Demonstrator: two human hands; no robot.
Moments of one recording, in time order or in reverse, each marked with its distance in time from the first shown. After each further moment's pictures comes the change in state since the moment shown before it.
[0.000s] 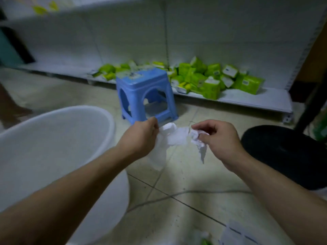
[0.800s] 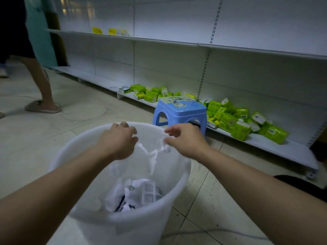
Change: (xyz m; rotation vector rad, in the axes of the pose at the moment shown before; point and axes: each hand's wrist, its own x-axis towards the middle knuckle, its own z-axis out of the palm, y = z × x) left_hand -0.051 -0.218 -0.136 0.189 0.001 -0.218; right_hand 0.017 -0.159 0.240 -0.532 -0.224 -0.150
